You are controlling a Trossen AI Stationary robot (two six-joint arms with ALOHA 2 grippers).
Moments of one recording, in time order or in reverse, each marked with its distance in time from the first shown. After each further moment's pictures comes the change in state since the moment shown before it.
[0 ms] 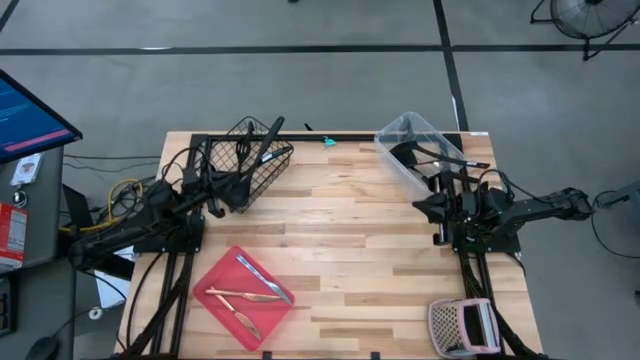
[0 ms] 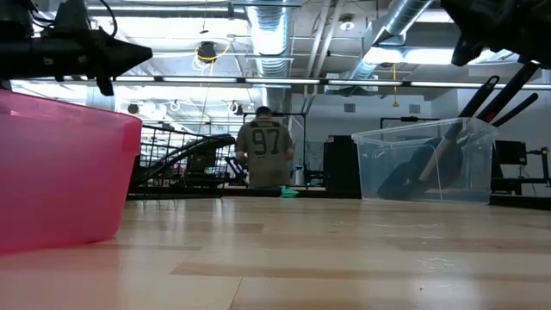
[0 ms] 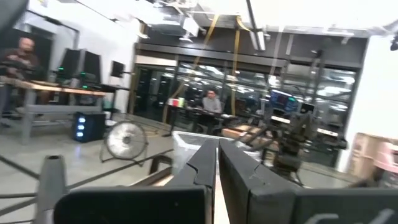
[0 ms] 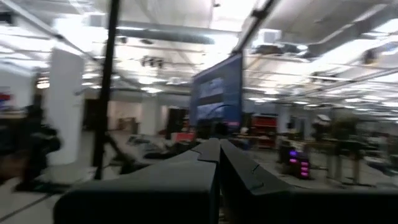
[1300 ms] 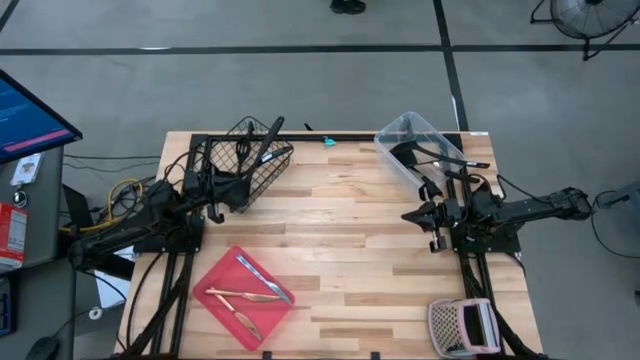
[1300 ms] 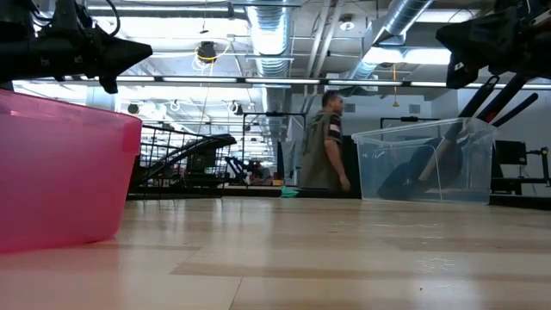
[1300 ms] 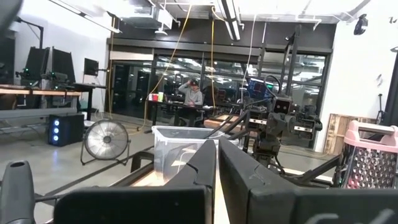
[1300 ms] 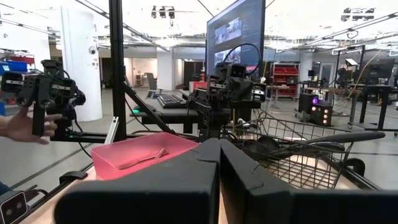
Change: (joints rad) left arm 0.000 0.004 0.000 -0.012 0.114 0.041; right arm -0.001 0.000 -0.001 -0.244 -0.077 0.097
